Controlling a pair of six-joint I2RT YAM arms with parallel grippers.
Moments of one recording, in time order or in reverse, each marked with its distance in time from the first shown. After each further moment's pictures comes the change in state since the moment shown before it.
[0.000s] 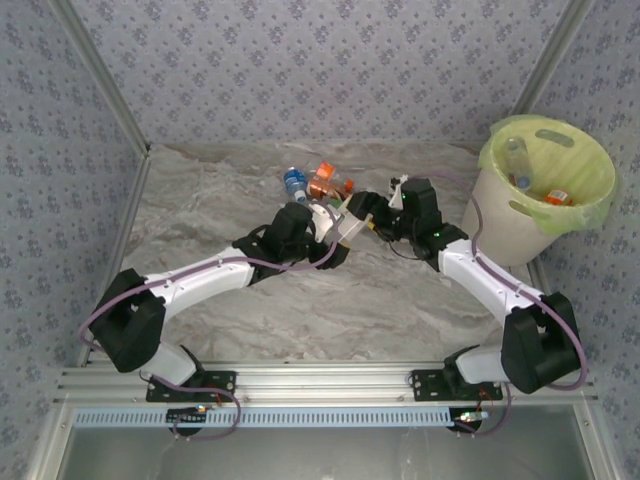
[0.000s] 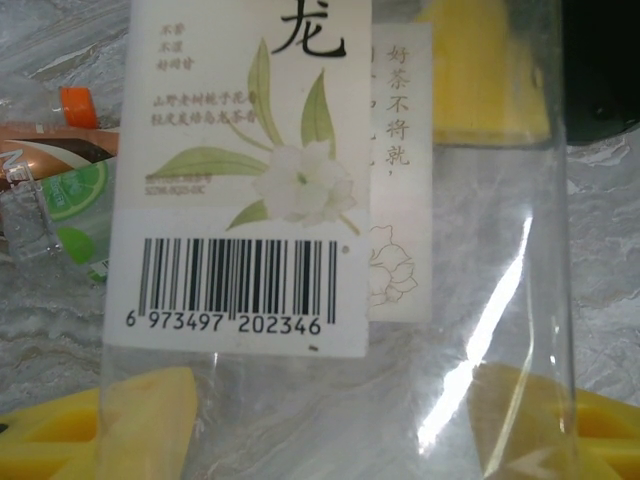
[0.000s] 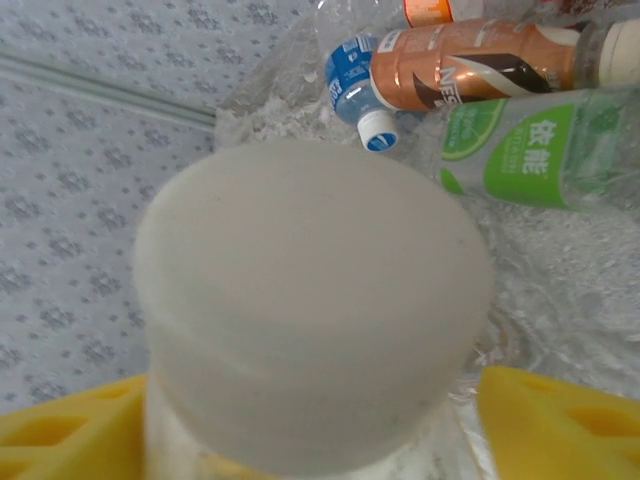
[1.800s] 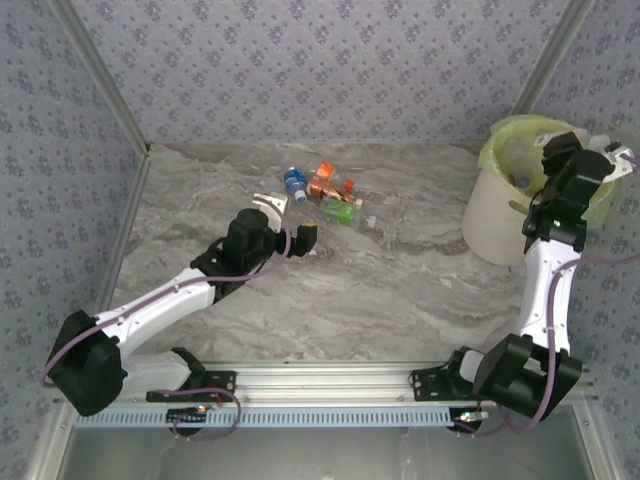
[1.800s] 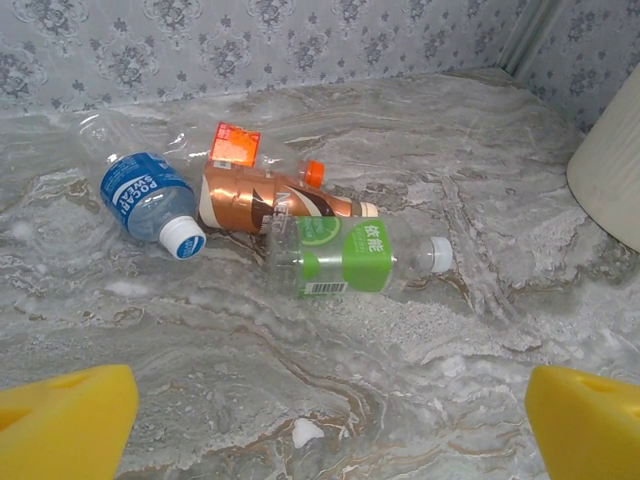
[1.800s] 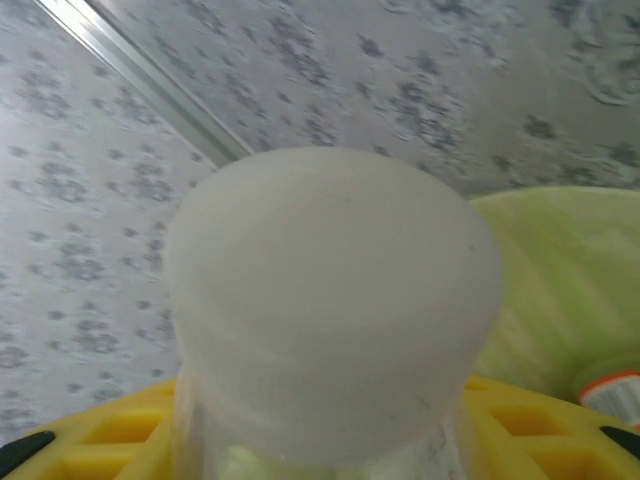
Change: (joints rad) left arm 0.106 -0.291 -0.207 0.105 -0.245 -0.180; right arm -0.842 -0.149 0.248 -0.002 0.500 -0.221
